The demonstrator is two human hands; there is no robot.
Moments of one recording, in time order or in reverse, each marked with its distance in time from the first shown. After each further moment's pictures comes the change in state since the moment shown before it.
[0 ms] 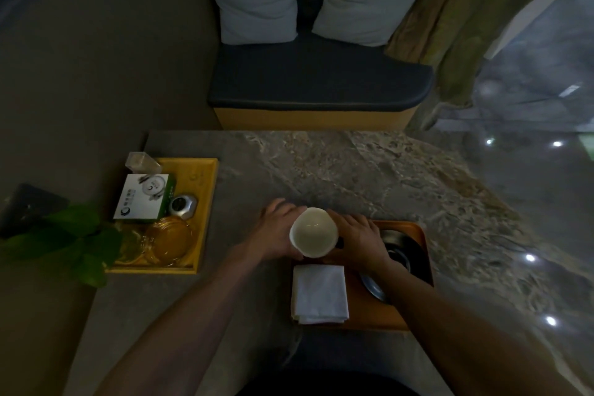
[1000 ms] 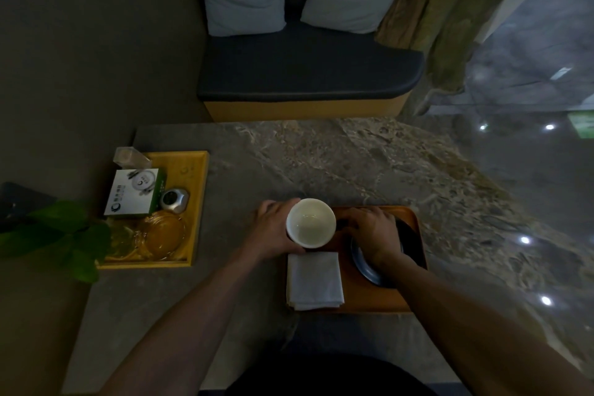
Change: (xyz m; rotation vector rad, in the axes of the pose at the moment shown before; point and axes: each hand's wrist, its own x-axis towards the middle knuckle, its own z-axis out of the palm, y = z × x) left_hand -0.007 0.002 0.029 -0.211 0.088 -0.087; right_hand -0.027 0.012 -0.016 -0.011 0.146 0.146
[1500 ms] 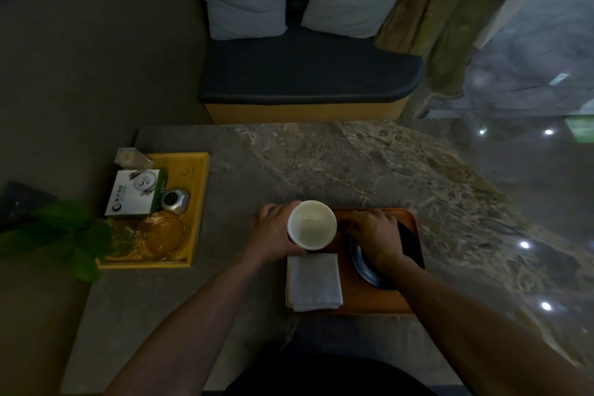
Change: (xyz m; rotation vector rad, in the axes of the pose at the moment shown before) left_hand -0.005 0.007 0.003 -0.027 0.010 -0.007; right_hand -0.006 -0.001 -0.007 -0.027 -0.017 0.021
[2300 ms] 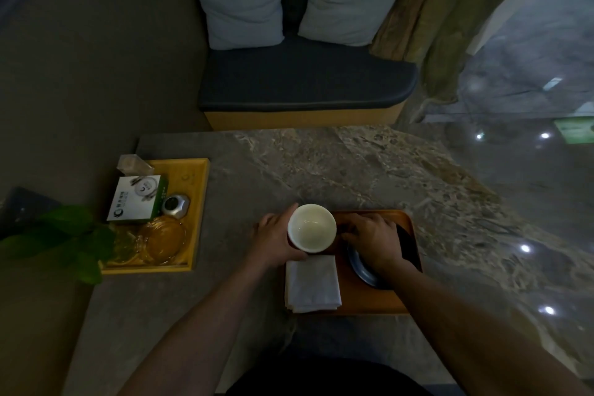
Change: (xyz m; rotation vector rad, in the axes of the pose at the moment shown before) left_hand -0.006 0.006 0.008 -0.012 0.001 -0.088; right_hand 0.001 0.015 0.016 -0.013 0.032 0.004
